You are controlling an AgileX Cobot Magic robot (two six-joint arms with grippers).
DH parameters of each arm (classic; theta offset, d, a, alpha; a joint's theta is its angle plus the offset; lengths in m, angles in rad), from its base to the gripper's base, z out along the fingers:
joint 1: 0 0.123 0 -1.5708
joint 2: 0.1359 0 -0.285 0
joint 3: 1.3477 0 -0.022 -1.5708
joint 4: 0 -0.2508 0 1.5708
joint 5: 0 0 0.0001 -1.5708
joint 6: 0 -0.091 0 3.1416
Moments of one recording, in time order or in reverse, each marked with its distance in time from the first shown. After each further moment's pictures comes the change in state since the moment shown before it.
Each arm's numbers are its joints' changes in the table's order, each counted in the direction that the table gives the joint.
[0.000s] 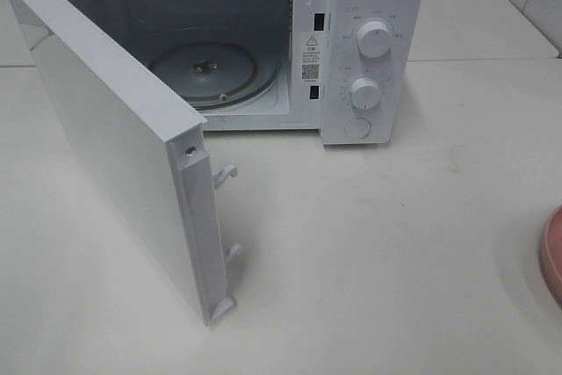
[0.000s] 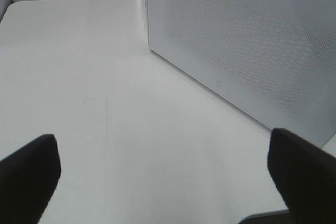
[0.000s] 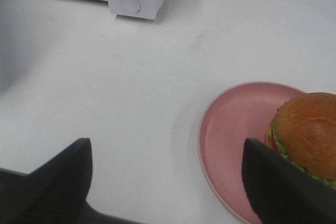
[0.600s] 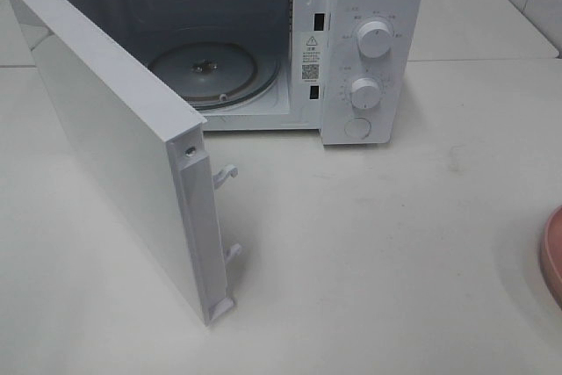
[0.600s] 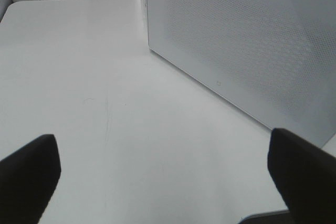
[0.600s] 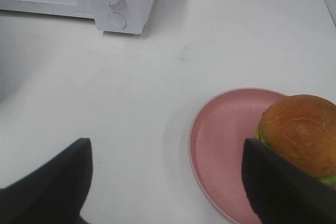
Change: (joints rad) left arm 0.000 0.000 0.000 0.000 0.000 0.000; right arm -0.067 -0.049 0.000 -0.009 -0.003 0.007
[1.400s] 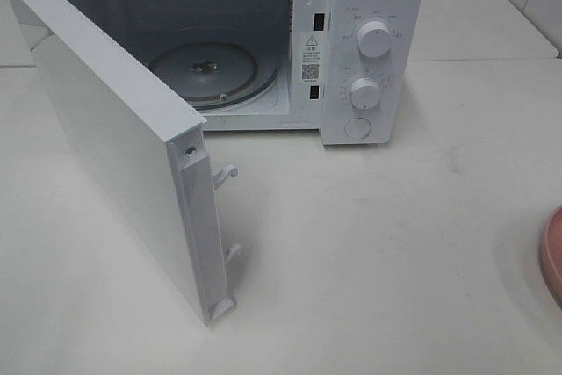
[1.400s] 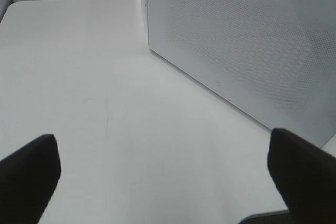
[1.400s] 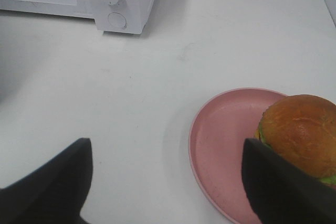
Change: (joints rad) left arm 0.000 0.000 0.000 0.000 0.000 0.000; right arm 0.000 0.000 0.000 0.000 0.000 0.000
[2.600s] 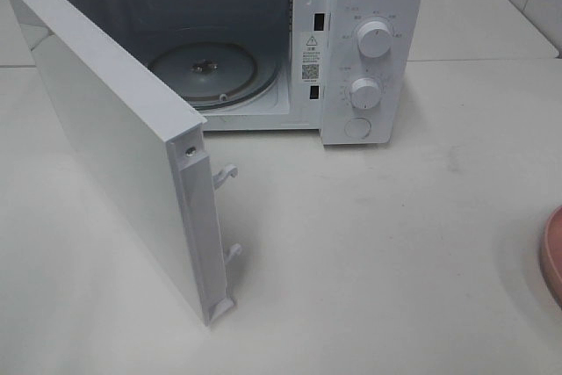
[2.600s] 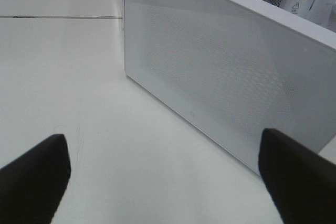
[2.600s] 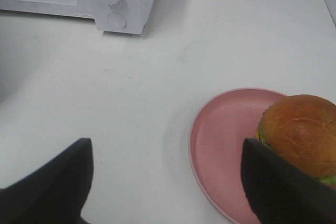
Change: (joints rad) left arm 0.000 0.121 -0.020 0.104 -0.138 0.000; right arm 0.000 0.000 0.000 0.000 0.000 0.000
